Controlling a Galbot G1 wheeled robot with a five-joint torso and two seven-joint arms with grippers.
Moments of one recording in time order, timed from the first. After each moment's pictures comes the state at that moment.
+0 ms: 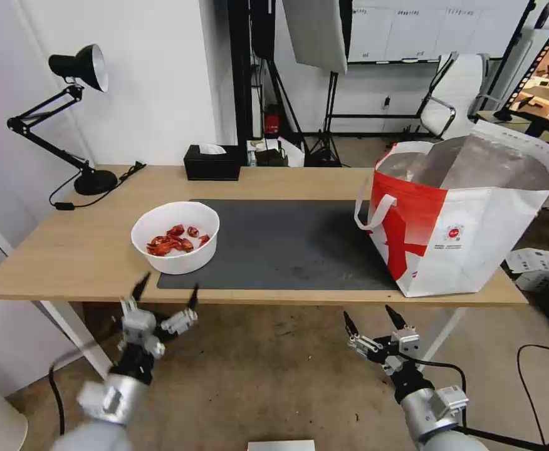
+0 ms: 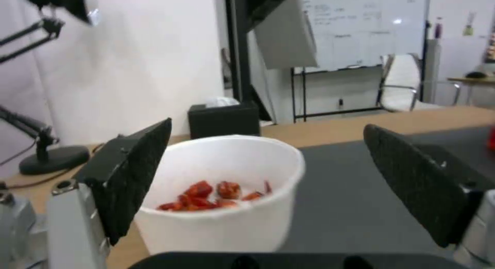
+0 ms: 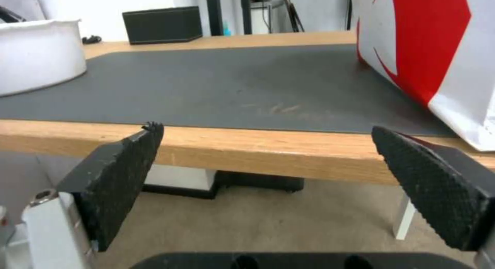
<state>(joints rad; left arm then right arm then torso) 1.58 -1.16 -0.62 -2.22 -0.31 -0.06 -0.03 -1.65 0.95 0.29 2.09 0.45 0.20 0.24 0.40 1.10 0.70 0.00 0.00</state>
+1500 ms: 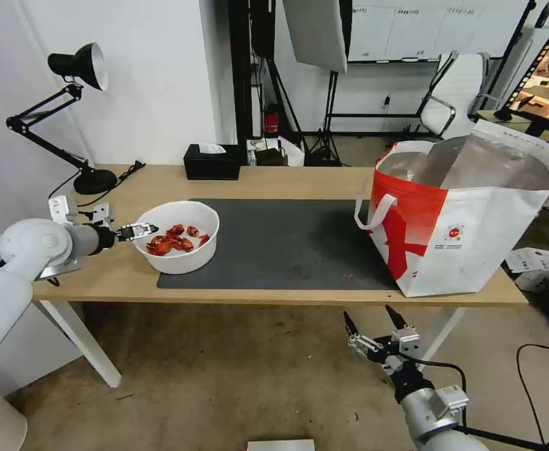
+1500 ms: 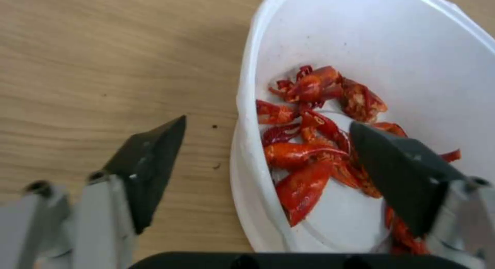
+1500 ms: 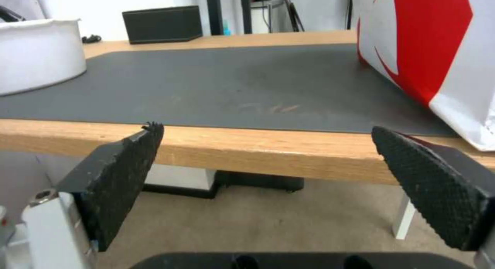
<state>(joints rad) 0.63 -0.63 -0.19 -1.56 -1.53 0.74 -0.34 -1.65 0.95 0.29 2.09 0.45 0.20 0.24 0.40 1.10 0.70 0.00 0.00</state>
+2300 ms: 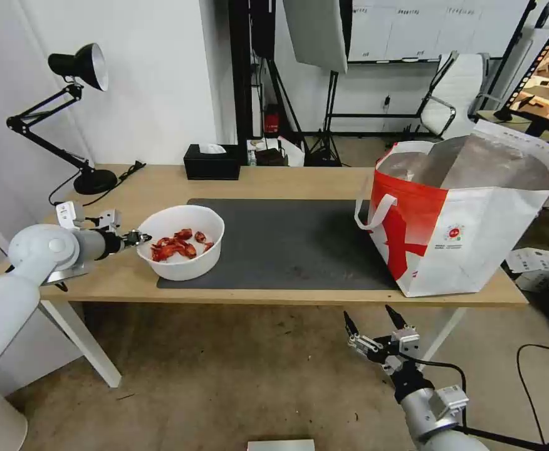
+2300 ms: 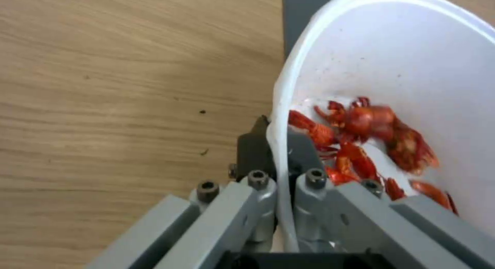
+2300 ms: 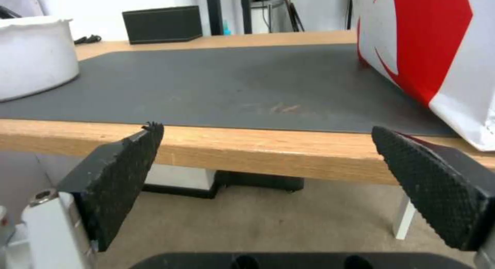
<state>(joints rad) 0.65 -0.64 -0.20 -1.59 -1.53 0.74 -0.36 -1.65 0.95 0.29 2.09 0.45 0.20 0.24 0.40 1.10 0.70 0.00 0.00</state>
